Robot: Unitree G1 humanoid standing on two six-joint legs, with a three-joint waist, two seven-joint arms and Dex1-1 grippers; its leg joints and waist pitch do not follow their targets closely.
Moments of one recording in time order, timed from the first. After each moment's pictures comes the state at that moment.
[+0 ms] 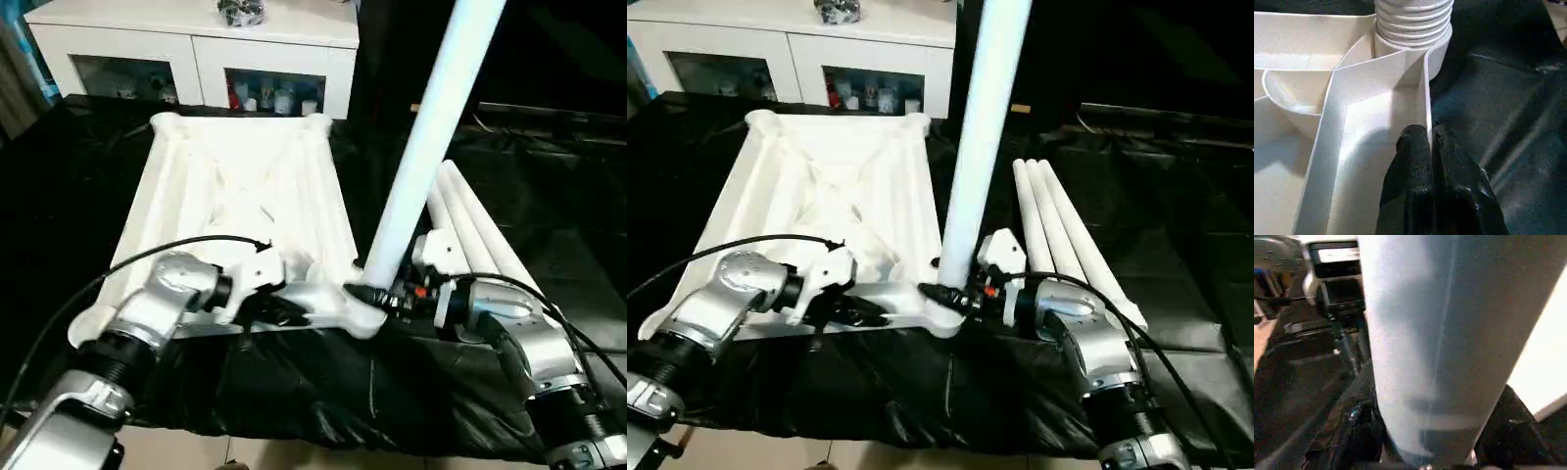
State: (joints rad) left arm -0.57 0.45 -0.37 0.54 -0.06 0.07 -1.33; right arm -0.34 -0.36 0.17 0.28 0.28 0.13 1.07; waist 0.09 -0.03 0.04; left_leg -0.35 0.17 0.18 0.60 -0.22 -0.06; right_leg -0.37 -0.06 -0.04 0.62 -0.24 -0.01
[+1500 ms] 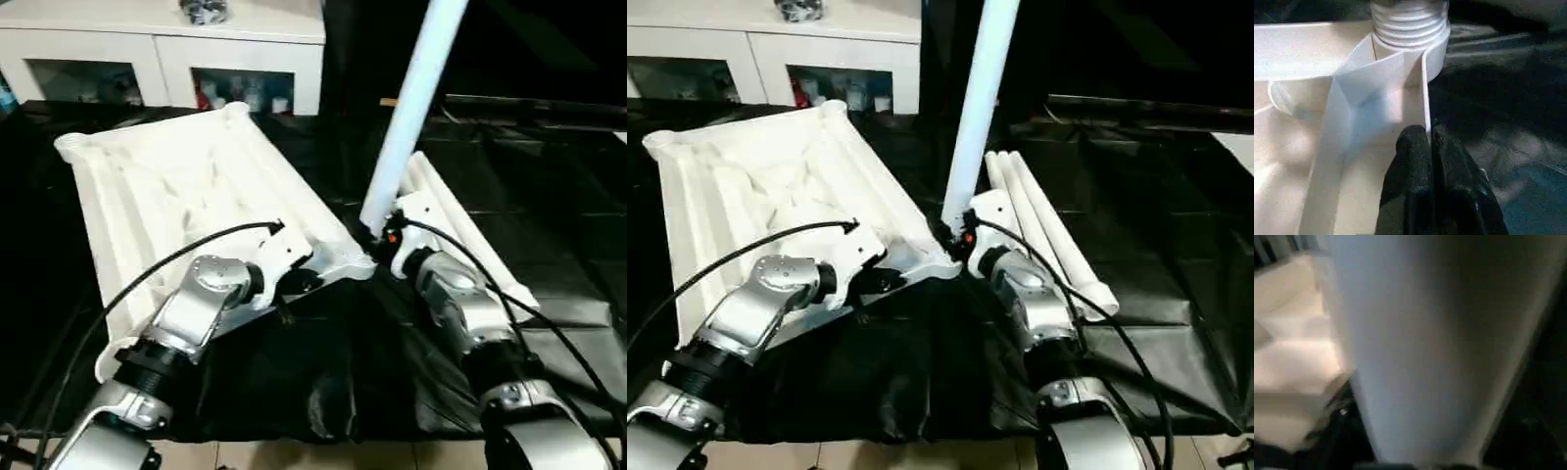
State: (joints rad) left arm -0.53 0.29 -0.32 0.35 0.04 0.38 -0.89; right arm -0.57 -0.10 0.03 0.72 0.18 0.01 0.53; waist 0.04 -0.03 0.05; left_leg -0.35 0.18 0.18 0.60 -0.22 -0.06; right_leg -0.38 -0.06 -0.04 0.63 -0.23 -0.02
